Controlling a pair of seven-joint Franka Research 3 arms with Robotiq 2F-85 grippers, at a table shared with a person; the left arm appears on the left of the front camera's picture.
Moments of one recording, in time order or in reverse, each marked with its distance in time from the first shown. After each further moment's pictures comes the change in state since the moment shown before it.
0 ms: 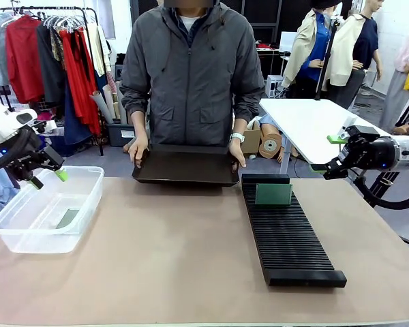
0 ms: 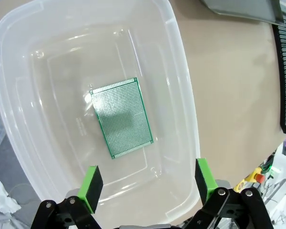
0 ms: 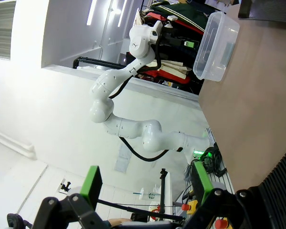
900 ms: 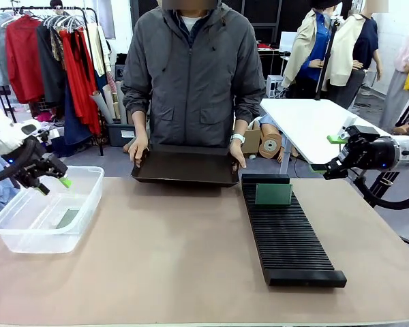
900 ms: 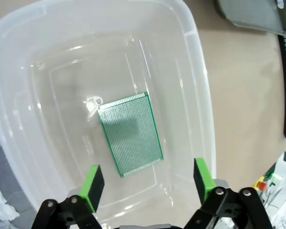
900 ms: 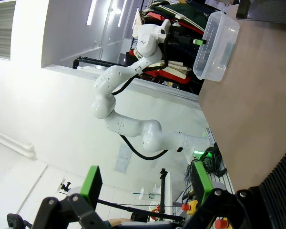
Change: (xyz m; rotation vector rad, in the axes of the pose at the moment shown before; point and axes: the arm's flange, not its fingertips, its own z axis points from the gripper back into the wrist) left arm 0.010 0.020 -0.025 -0.013 -0.029 0.005; right arm 0.000 0.000 0.000 0.000 0.000 0.000
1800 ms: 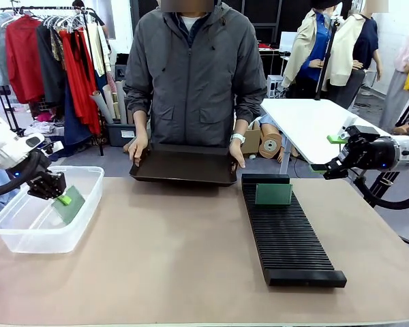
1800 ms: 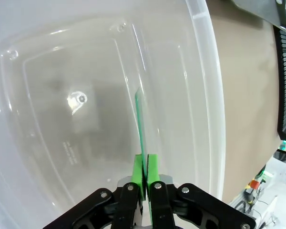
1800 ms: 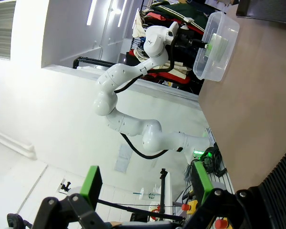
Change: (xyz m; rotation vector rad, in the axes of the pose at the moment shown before) left arm -0.007 0.016 -0.043 -0.089 0.032 0.032; right arm 0.000 0.000 0.000 0.000 0.000 0.000
